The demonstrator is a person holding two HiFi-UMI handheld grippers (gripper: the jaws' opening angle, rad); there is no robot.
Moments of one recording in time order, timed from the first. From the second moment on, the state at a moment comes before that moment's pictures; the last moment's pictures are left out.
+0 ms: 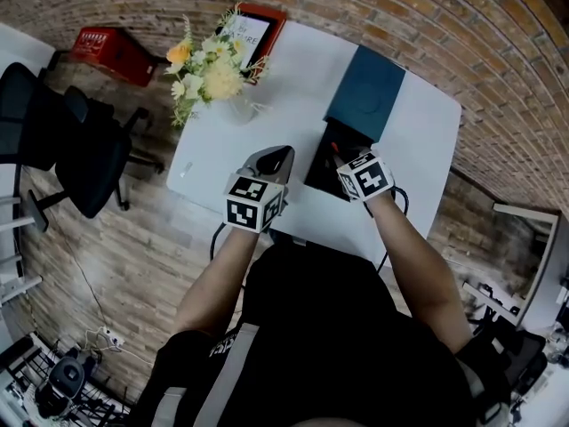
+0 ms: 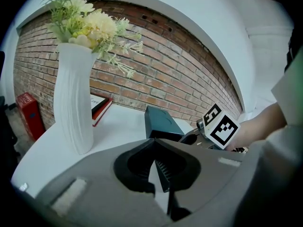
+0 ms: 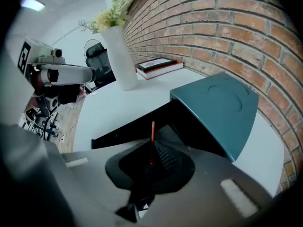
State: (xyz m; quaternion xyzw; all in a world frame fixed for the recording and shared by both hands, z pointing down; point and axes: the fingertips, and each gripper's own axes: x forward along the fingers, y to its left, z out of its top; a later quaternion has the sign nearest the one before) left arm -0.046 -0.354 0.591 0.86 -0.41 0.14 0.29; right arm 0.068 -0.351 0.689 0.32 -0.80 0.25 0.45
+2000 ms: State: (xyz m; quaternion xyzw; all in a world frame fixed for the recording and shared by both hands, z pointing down) left arm -0.061 -0.324 0.578 0.85 -0.42 0.13 0.28; right arm 0.059 -0.320 0.705 0.21 -0.79 0.19 0.54
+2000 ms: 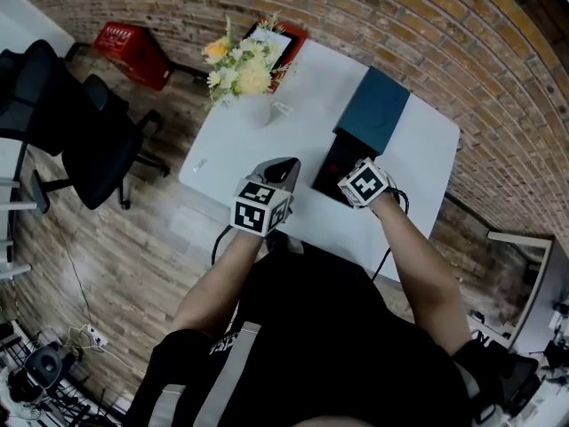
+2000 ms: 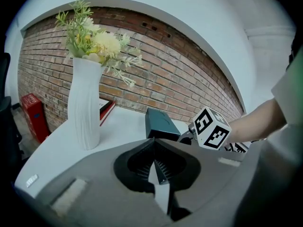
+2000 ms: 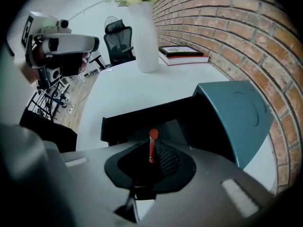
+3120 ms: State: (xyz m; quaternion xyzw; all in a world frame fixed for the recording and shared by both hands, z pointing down) left arm -0.069 -0.294 0.530 0.89 -0.38 0.12 0.22; right arm 0.085 -0.284 0.613 0.40 -0.82 0.27 0.31
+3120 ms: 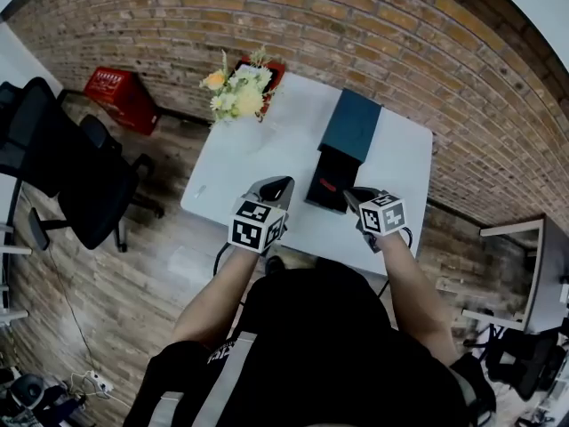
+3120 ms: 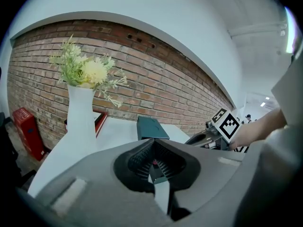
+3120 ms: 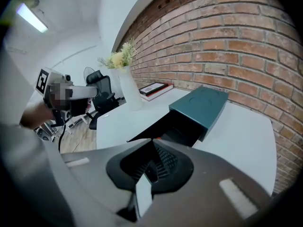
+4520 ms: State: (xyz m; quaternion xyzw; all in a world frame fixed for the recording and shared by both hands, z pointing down) left arm 0.019 -0.330 0.441 0.87 -0.45 0.11 0.14; right arm 0.185 -0.319 0.492 0.39 -0.88 0.21 0.18
